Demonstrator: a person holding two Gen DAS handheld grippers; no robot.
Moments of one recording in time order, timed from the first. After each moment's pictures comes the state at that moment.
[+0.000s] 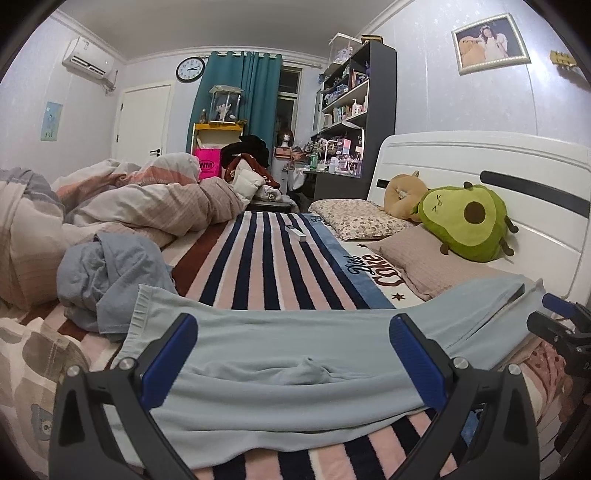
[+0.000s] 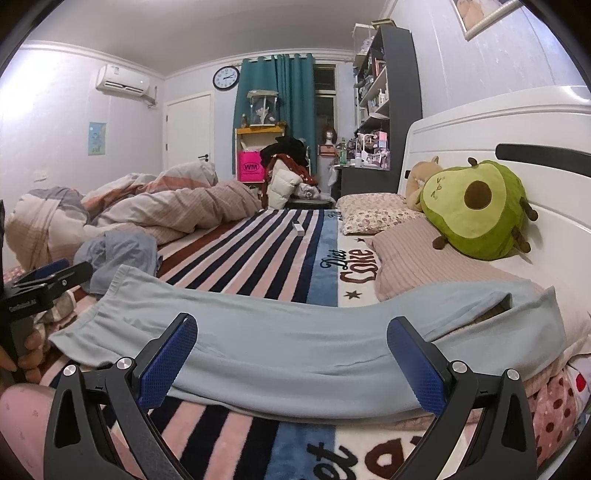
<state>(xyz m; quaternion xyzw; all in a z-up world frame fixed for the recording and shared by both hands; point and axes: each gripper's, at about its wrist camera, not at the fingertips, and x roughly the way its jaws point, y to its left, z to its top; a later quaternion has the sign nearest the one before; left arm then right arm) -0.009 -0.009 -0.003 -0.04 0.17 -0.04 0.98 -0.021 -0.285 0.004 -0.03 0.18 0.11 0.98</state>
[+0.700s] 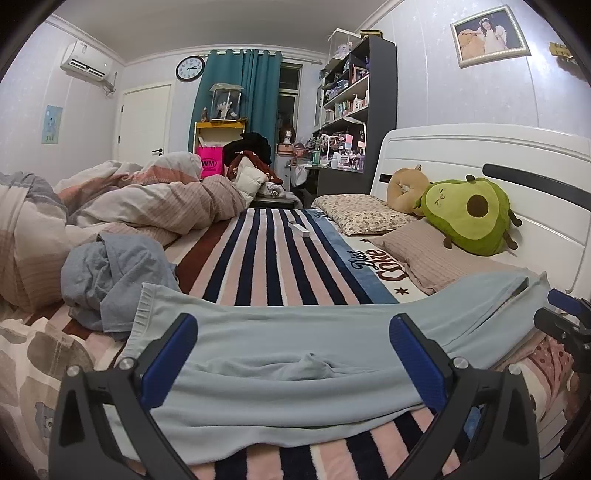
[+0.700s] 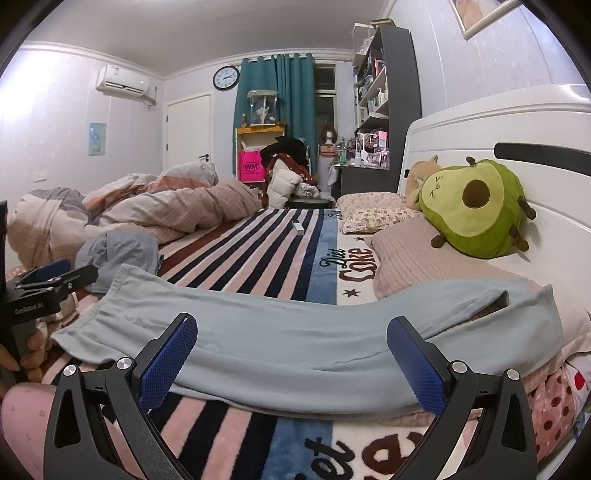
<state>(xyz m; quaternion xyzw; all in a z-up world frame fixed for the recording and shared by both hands) -0.011 -0.011 -0.002 -0.04 0.18 -0.04 0.98 -0.029 -0.288 0.003 -0.03 0.18 0.11 0.98</state>
